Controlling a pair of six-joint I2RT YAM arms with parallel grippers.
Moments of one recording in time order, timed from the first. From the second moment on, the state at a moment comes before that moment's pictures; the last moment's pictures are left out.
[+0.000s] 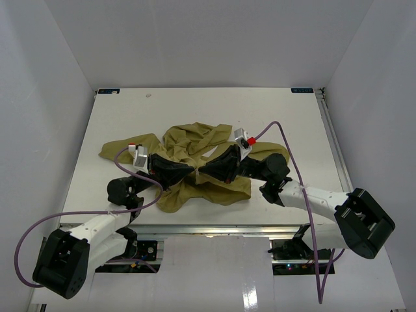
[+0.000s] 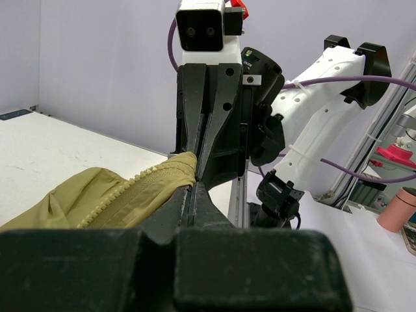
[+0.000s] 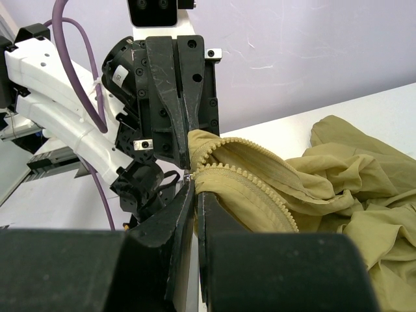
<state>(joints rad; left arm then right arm) -0.42 0.97 0.25 1.37 0.78 -0.76 0.81 1.29 0.57 1.11 -0.67 0.51</state>
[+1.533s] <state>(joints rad) -0.43 0.92 0.27 1.37 0.70 -0.82 0.81 1.29 0.54 1.23 -0.70 0.55</state>
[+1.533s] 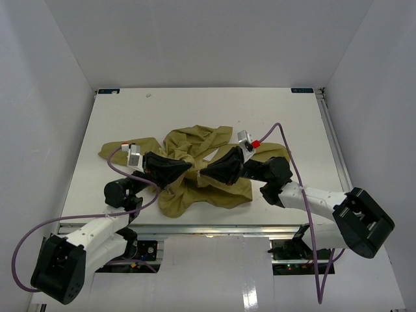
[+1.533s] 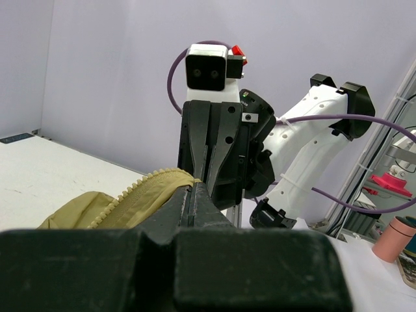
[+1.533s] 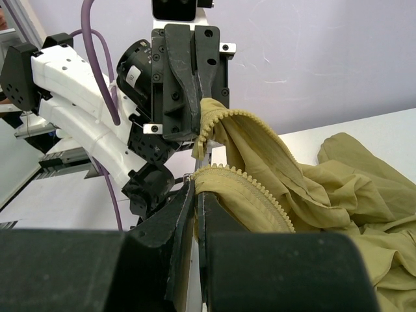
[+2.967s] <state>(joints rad) -0.48 0.93 0.28 1.37 0.70 -0.80 0.81 1.27 0.51 1.23 -0.70 0.57</state>
